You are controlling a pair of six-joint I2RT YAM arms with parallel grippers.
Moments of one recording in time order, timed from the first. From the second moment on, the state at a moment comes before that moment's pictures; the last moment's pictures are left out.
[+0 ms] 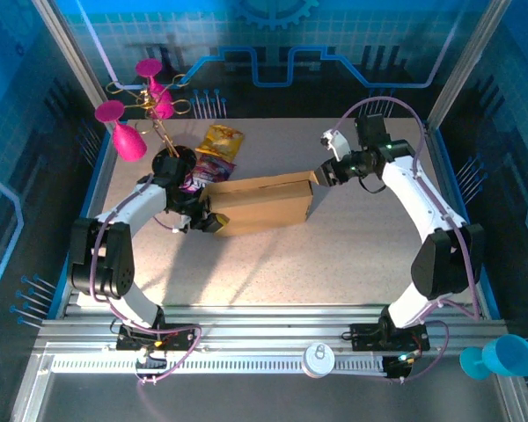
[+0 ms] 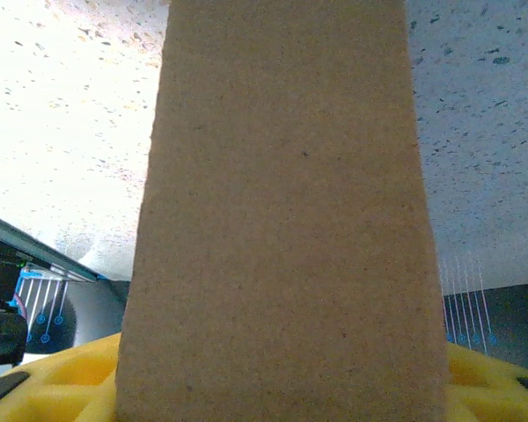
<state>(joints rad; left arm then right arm) -0.08 1.63 1.06 -0.69 0.73 -2.04 0.20 1.64 1.50 -0.86 -0.50 -0.31</state>
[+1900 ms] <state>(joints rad) -0.07 1.69 1.11 -0.72 0.75 -2.03 0.31 1.71 1.59 -0.94 -0.33 -0.01</state>
